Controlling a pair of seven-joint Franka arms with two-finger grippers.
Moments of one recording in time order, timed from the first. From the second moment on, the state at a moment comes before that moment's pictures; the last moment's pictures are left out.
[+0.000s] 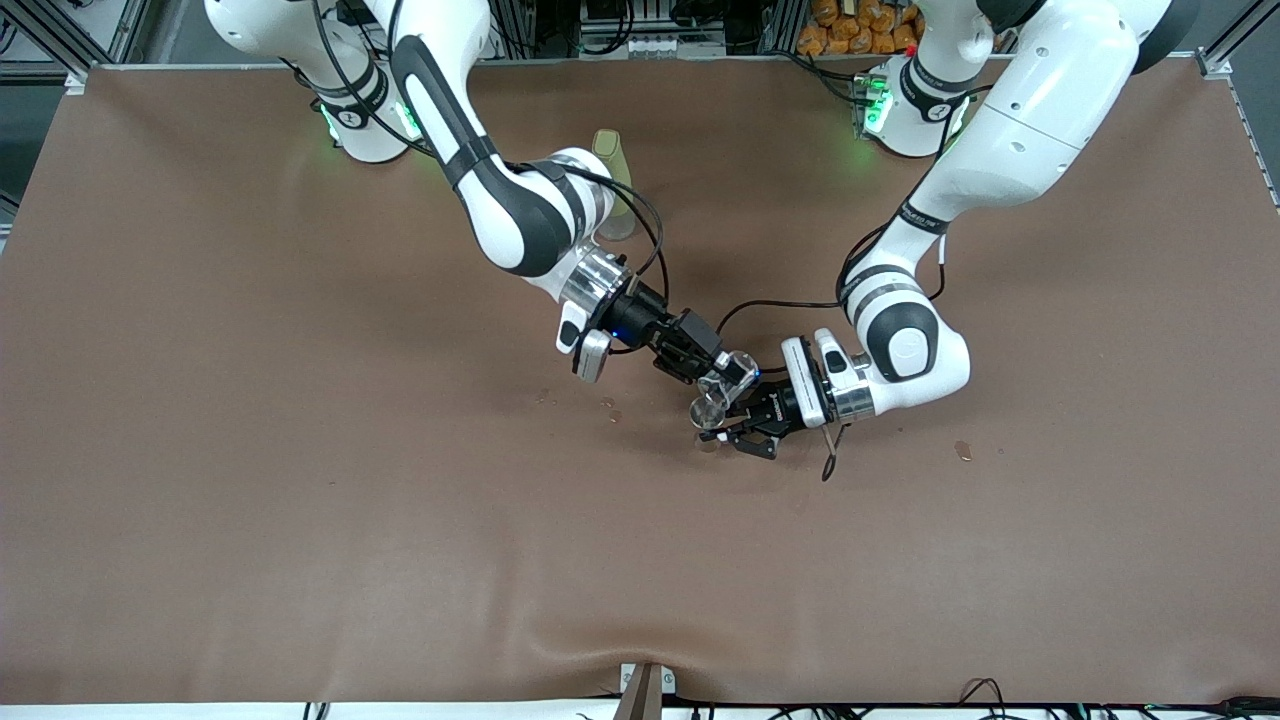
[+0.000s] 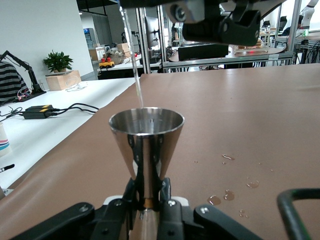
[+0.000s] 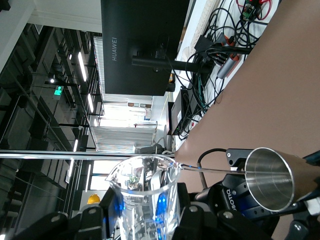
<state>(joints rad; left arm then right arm) -0.10 0.71 -0.33 -1.76 -1.72 2.29 2.59 0.95 0.63 -0.20 -1.49 2.70 2.68 -1.17</state>
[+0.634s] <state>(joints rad) -0.10 0.71 -0.33 -1.76 -1.72 2.29 2.59 0.95 0.63 -0.20 -1.49 2.70 2.68 -1.11</state>
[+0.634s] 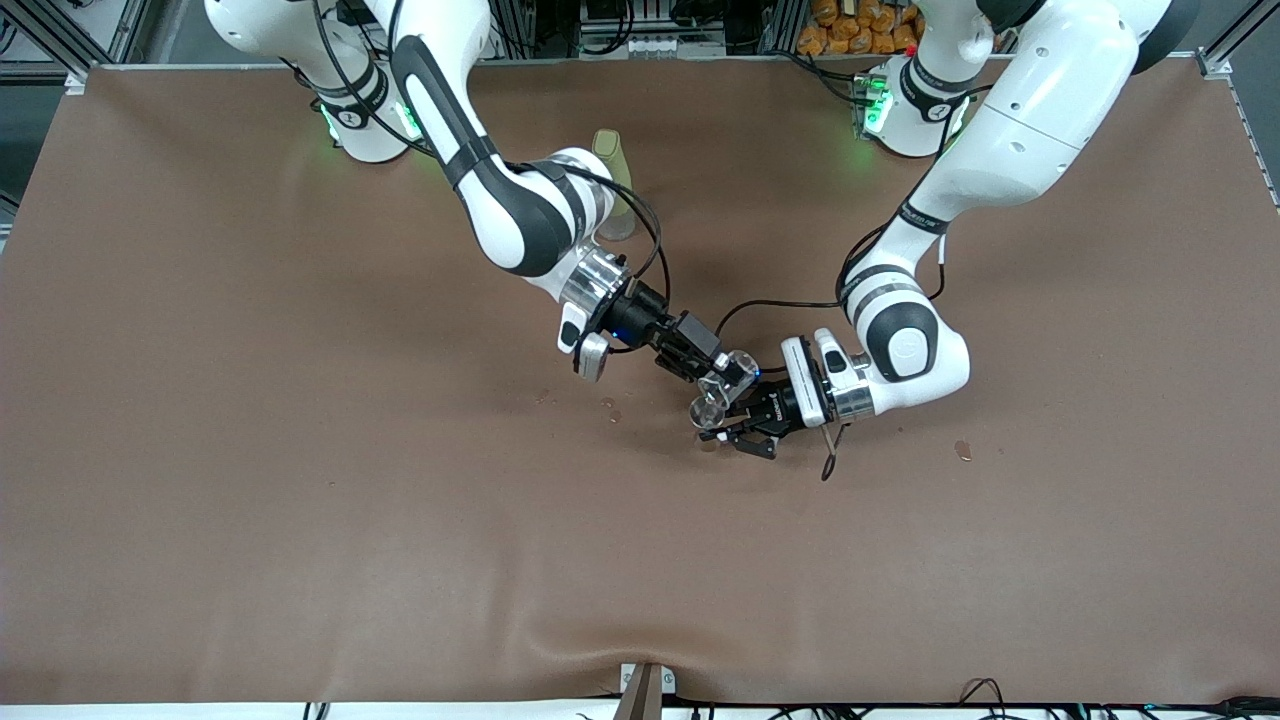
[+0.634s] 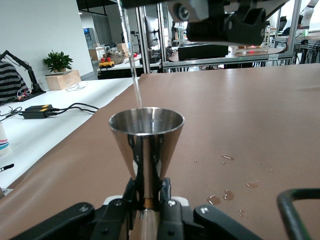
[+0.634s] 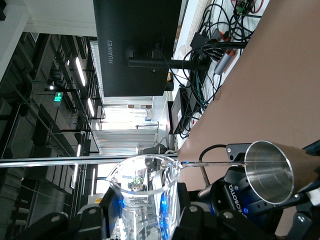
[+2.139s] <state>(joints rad) -0.10 0.71 -0.33 -1.77 -1.72 2.29 2.59 0.95 0.63 -0.20 -1.49 2.70 2.68 -0.85</state>
